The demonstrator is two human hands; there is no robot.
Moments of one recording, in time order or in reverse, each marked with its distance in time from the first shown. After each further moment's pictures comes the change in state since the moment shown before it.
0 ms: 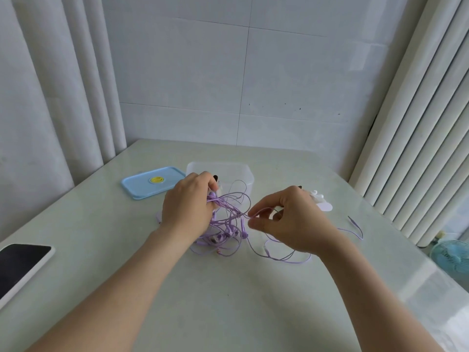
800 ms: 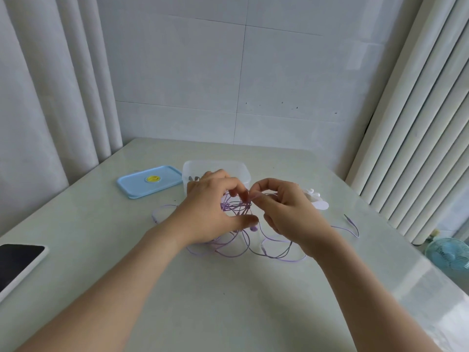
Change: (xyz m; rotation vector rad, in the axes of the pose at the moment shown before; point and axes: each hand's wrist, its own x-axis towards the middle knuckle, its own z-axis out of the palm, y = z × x) left_hand -0.005 0.030 -0.012 -0.267 -0.255 0.209; right_hand 0.008 0.004 0.008 0.535 0.013 0.143
